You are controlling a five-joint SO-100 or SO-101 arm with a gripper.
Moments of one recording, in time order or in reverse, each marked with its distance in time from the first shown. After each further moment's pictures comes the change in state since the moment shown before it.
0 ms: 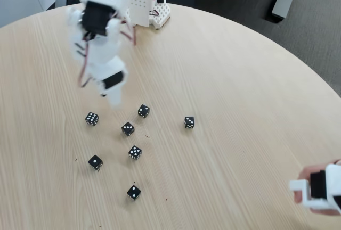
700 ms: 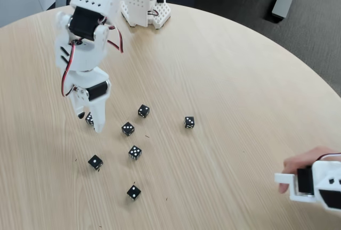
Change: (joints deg) arm 2.0 -1.8 0.0 -17.3 -10.7
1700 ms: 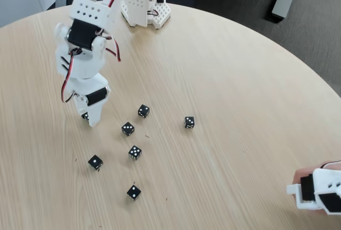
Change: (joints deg) arm 0.9 -5.7 -0.1 0.1 2.5
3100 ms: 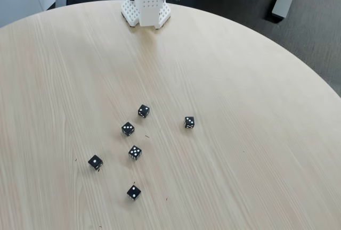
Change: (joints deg) arm -32.1 77.3 2.5 40.5 -4.7
